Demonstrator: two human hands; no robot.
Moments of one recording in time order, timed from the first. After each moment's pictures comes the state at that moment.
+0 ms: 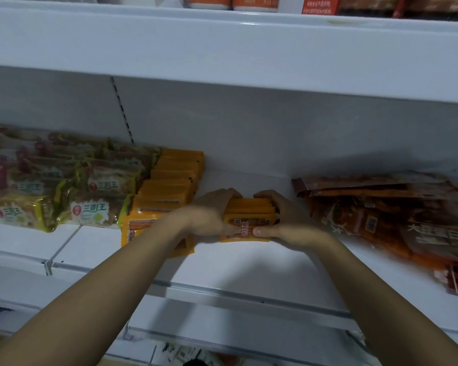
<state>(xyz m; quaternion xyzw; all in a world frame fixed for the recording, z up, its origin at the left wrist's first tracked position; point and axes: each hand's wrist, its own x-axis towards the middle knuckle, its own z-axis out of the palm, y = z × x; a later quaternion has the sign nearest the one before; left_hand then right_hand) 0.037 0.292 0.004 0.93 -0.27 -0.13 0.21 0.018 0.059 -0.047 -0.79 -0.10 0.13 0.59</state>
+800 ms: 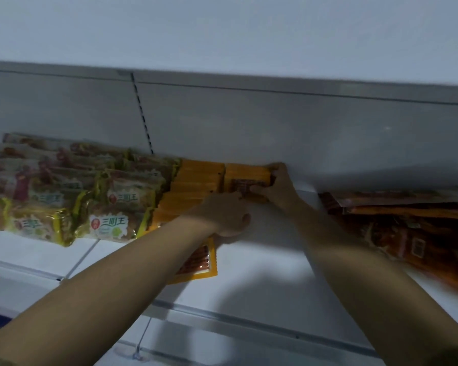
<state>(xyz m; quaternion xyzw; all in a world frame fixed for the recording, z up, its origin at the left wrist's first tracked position) 0.086 0.301 -0.007 0.96 -0.28 -0.07 -0.06 0.167 0.120 -0.066 -0.82 -0.03 -0.09 0.56</state>
